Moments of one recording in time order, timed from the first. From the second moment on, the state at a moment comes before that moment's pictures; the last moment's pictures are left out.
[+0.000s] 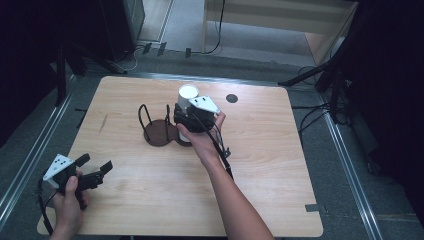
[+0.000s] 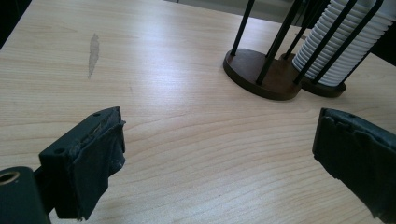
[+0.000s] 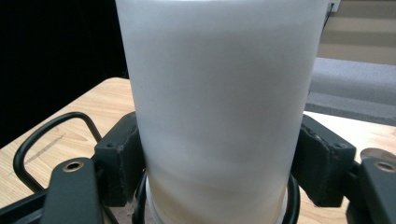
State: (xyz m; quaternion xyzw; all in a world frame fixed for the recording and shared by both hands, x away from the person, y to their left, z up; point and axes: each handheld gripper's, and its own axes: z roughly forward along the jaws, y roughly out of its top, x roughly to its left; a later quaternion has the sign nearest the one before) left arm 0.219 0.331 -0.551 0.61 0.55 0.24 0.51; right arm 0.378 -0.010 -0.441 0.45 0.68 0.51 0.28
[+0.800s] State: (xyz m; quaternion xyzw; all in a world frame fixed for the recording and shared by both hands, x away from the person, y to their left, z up) left arm 0.218 0.331 -0.551 0.61 0.55 0.24 0.52; right arm 0.365 -0.019 -0.388 0.43 0.65 0.56 0.29
